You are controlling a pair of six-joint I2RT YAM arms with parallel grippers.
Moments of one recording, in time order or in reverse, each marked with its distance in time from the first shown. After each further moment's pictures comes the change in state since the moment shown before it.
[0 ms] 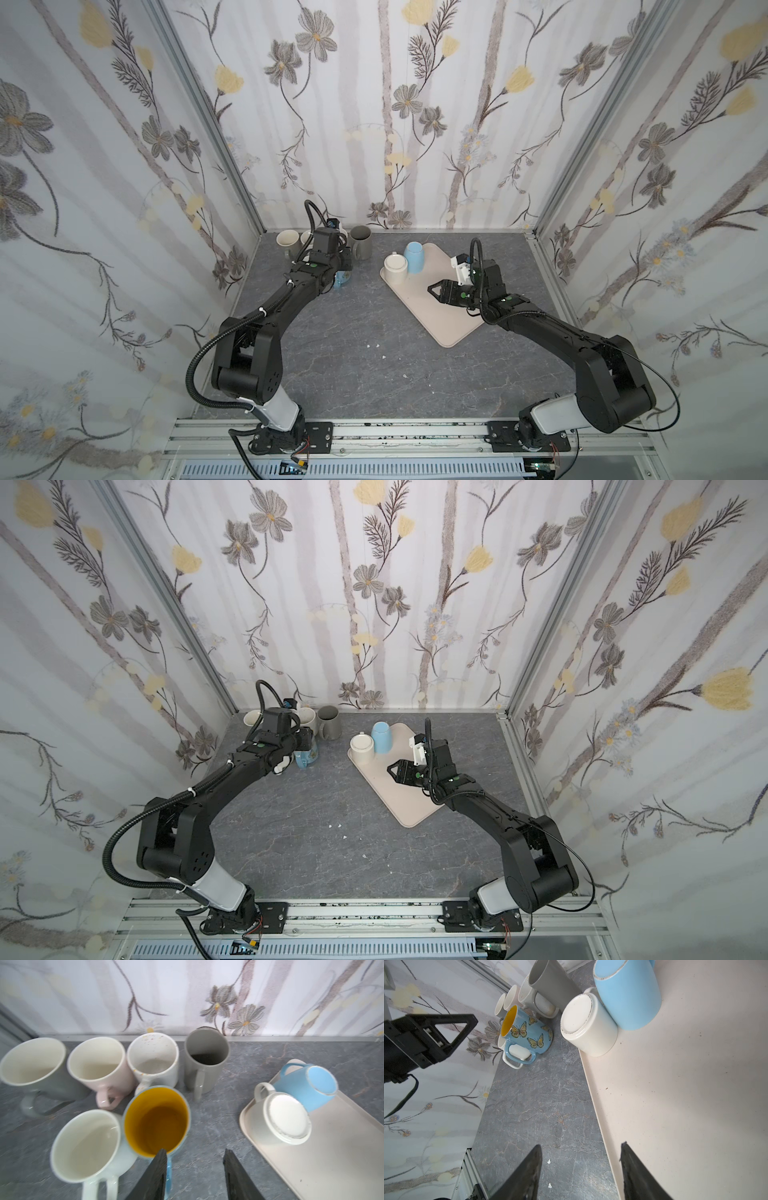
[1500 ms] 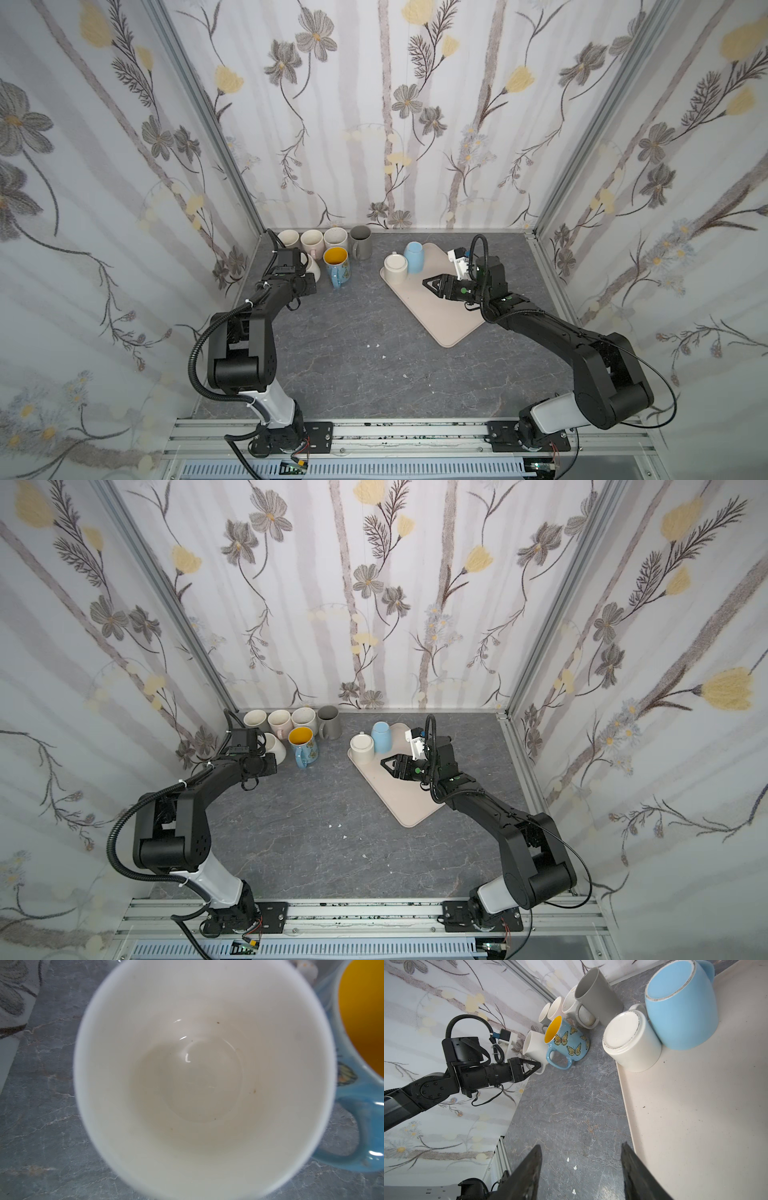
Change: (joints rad) left arm 0.325 0.018 -0.219 -0.110 0.032 0.087; right arm -0.016 0.027 0.006 0.177 -0.176 0.036
